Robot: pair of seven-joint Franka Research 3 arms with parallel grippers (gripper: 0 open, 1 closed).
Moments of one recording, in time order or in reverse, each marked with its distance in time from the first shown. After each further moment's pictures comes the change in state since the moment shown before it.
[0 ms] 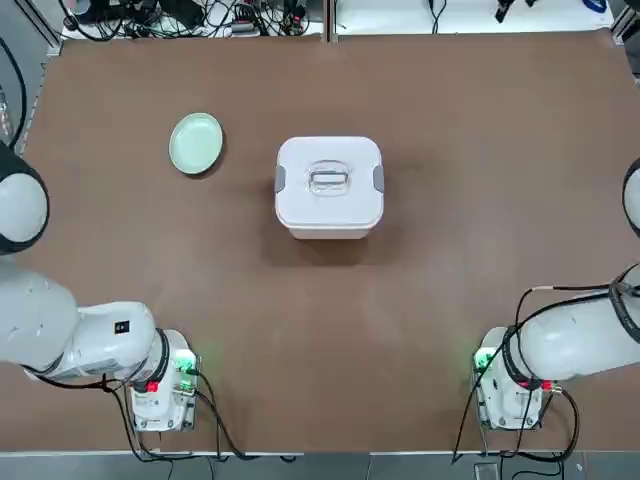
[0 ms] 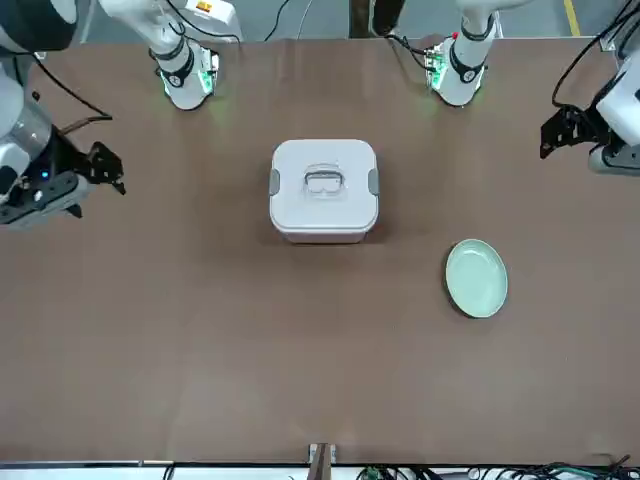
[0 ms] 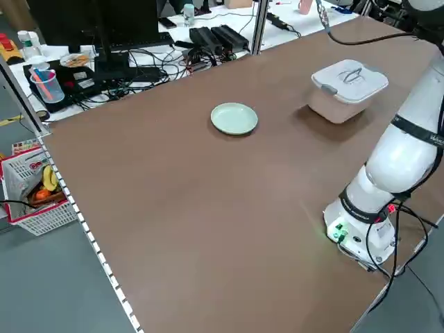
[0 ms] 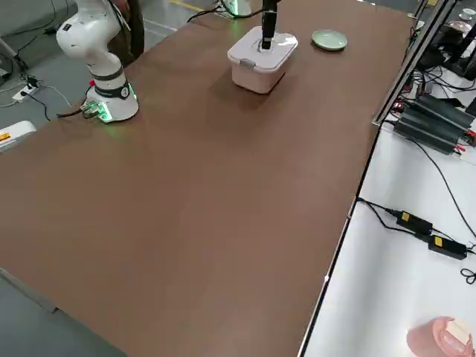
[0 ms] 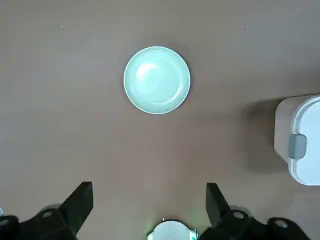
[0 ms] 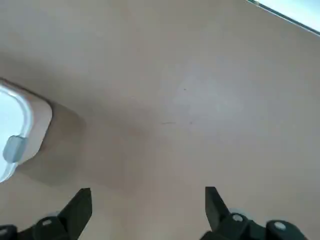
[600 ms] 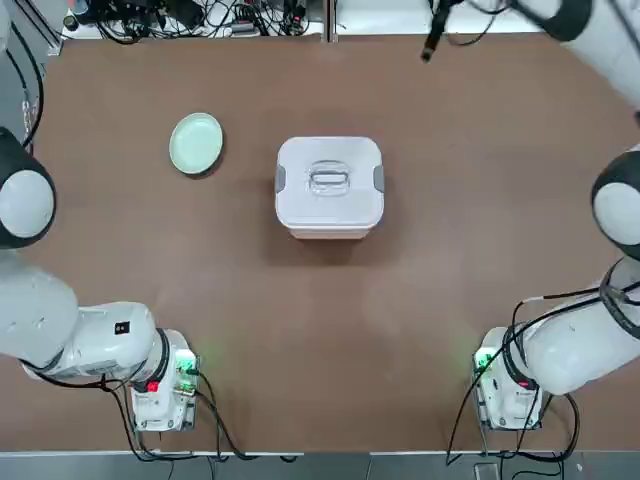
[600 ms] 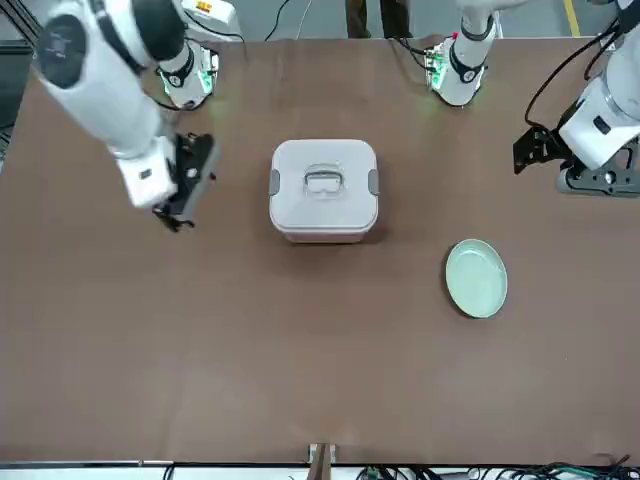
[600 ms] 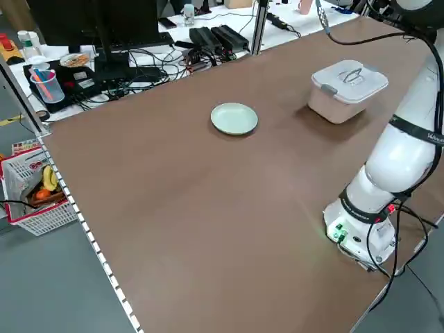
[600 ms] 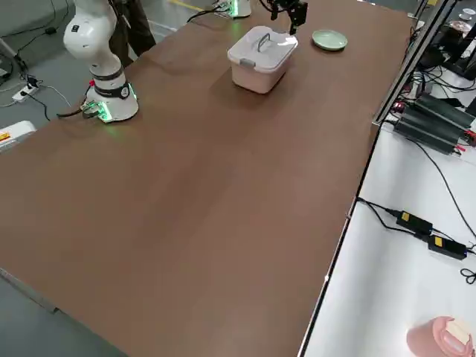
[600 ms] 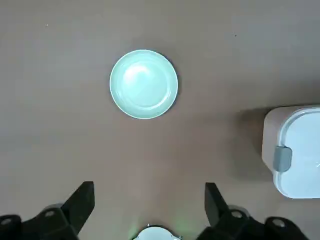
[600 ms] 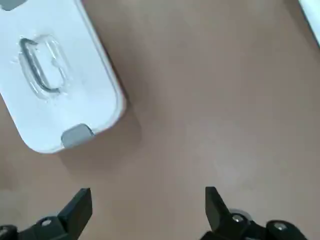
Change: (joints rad) left arm -0.004 0.034 -0.056 -0.001 0.000 0.027 -0.114; right arm 0.300 0.115 0.009 -0.024 0.084 0.160 -0.392
